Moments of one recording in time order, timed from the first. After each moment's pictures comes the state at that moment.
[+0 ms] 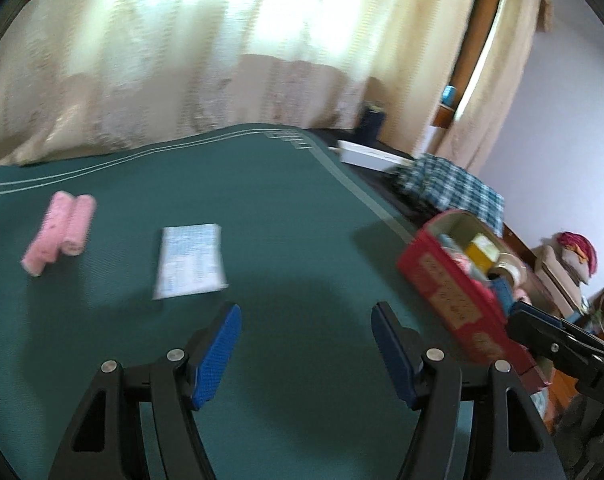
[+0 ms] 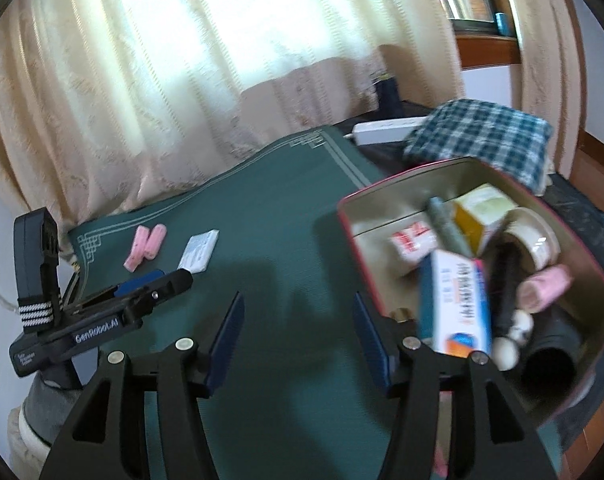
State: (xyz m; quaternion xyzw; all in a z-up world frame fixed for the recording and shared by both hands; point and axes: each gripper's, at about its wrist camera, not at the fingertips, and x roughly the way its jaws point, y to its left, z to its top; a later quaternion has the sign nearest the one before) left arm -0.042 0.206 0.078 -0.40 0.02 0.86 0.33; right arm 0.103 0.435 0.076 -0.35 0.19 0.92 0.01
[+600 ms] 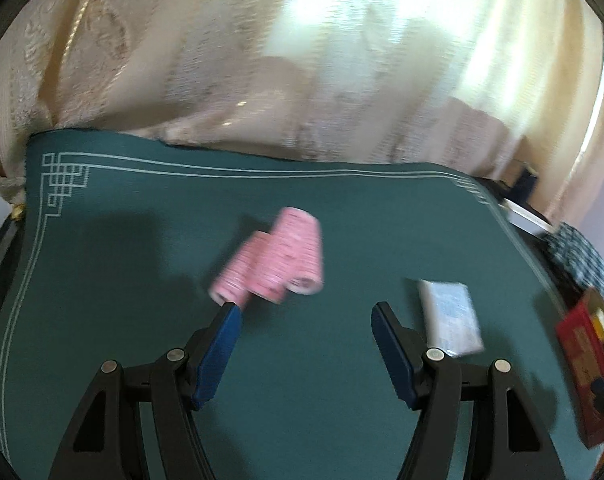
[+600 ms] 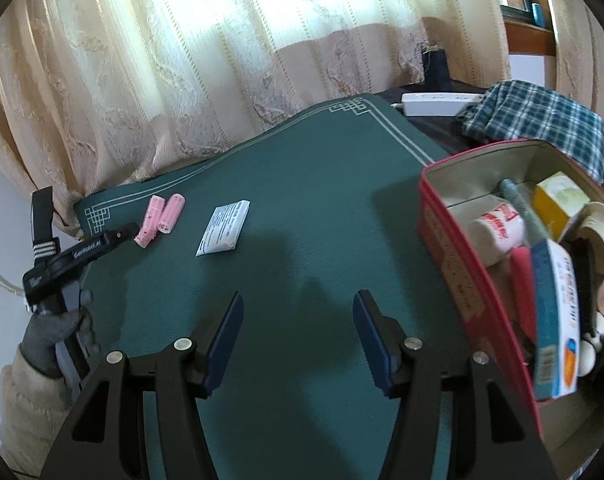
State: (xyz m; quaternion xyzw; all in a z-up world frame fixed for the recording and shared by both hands) left arm -0.155 0.067 0.063 -0.39 -0.01 0.91 0.15; right arm 0.060 0.388 0.054 -0.38 0.18 0.91 -0.03
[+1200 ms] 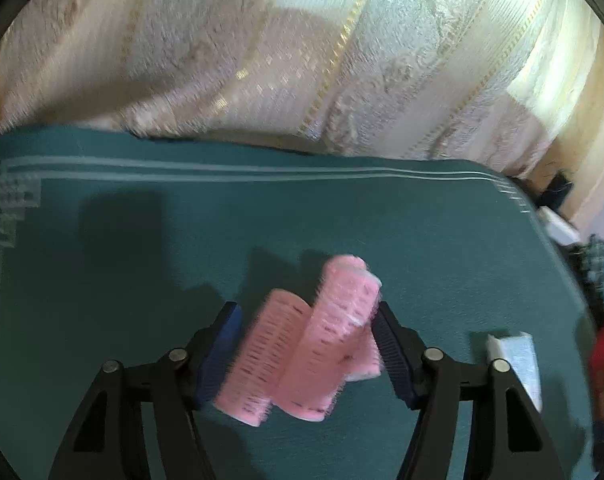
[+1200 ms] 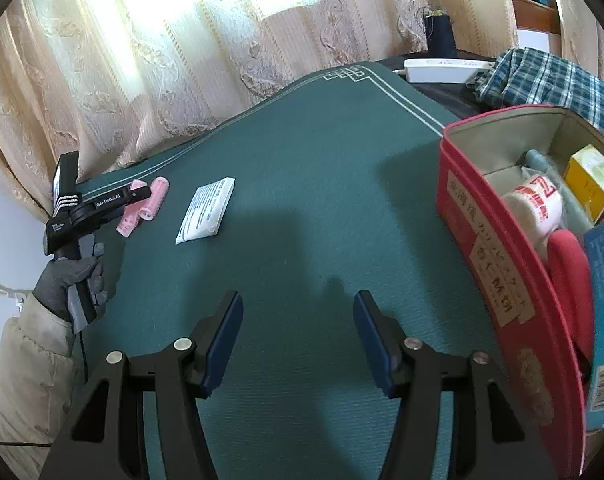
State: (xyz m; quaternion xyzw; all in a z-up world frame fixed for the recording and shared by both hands) left arm -0.249 0.073 0.028 -0.43 -0.02 0.88 0.18; right arm 0.034 0.389 0.023 -0.42 0.19 0.89 -0.03
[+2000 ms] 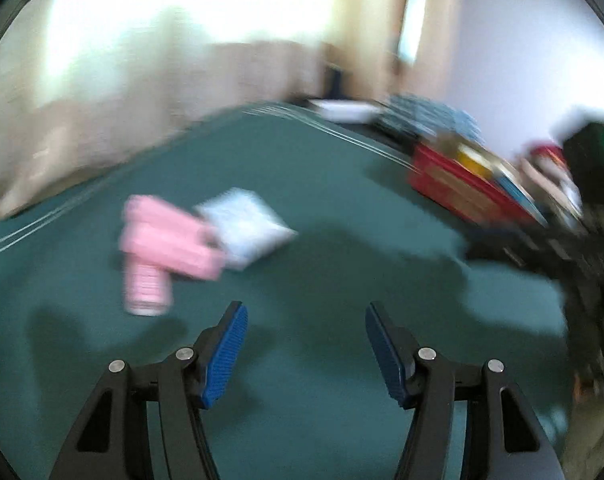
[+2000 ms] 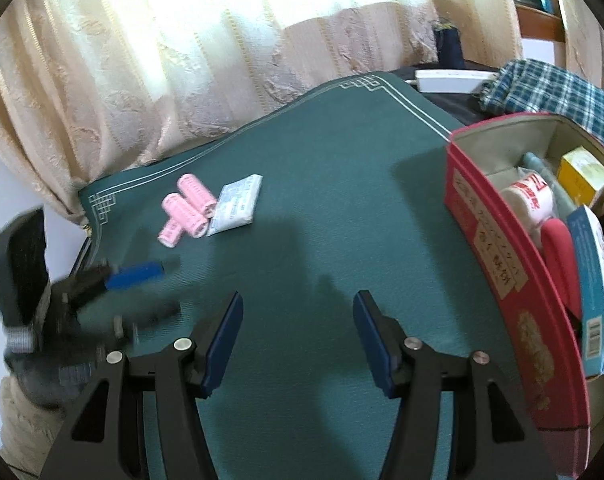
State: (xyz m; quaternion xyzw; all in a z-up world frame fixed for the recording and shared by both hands) left arm -0.072 0.137 0.060 -0.38 0.13 0.83 0.39; right arm 0.060 0.369 0.042 -0.40 0.19 0.90 -0.05
